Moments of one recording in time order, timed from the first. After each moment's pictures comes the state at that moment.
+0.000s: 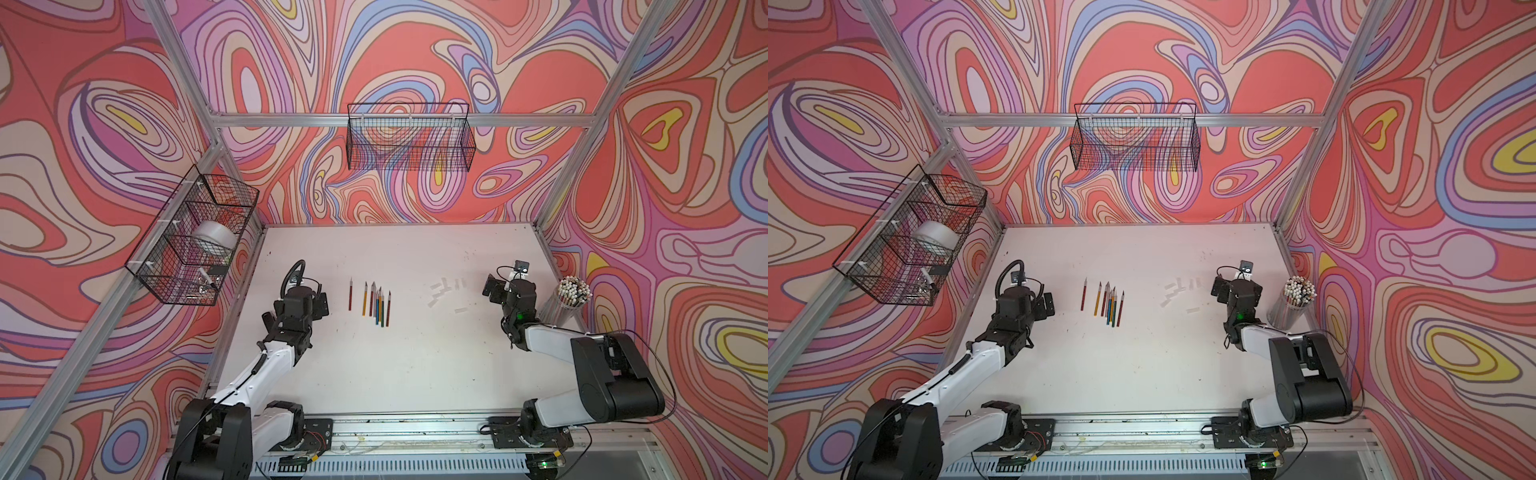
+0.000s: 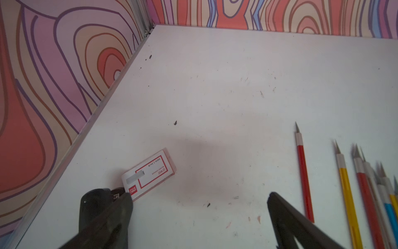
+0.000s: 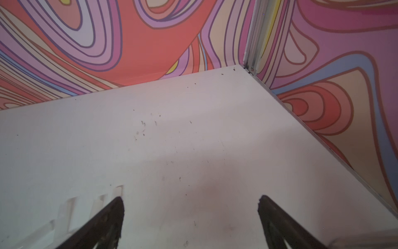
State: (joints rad) left arm -0.14 1.13 0.43 0.12 -0.34 -0.16; right arm 0.08 1.49 0.45 0.68 0.29 0.13
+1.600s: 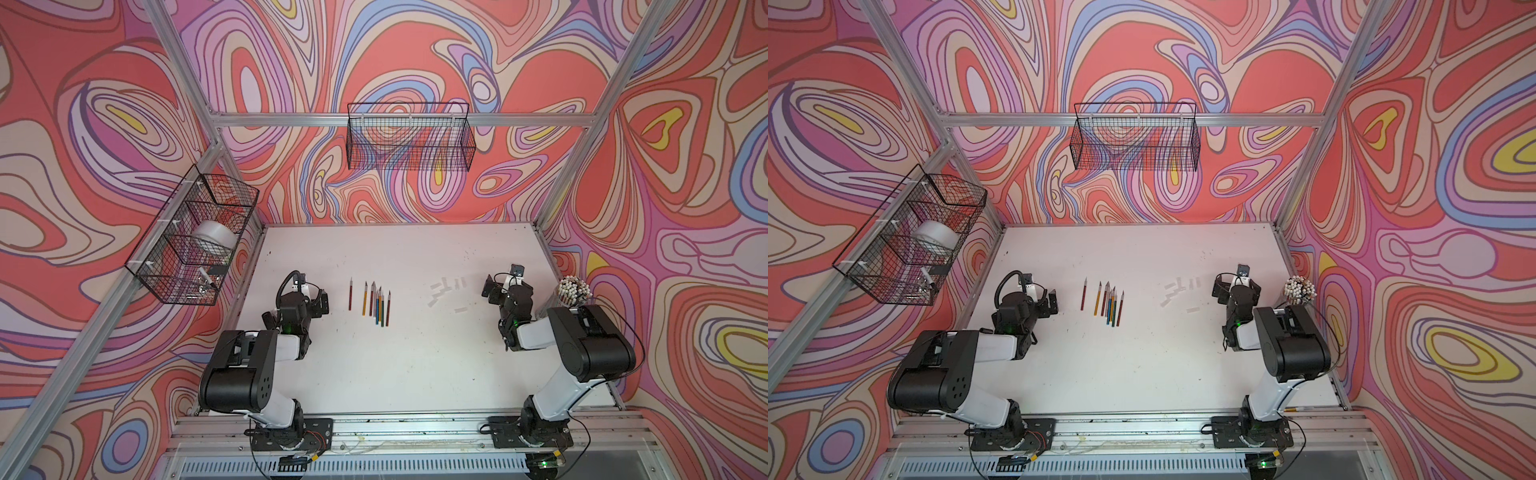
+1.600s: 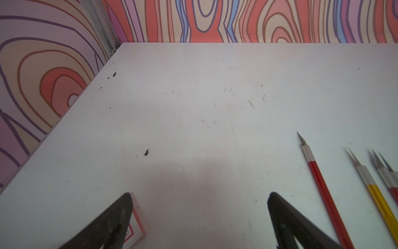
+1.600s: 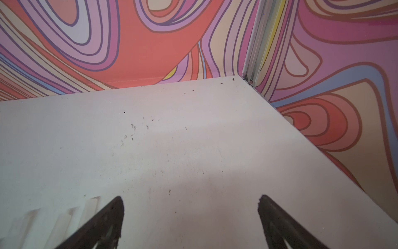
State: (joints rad) left arm 0.00 1.54 0.36 0.76 -0.08 -0.03; right arm 0.05 1.72 0.39 1.10 0.26 0.05
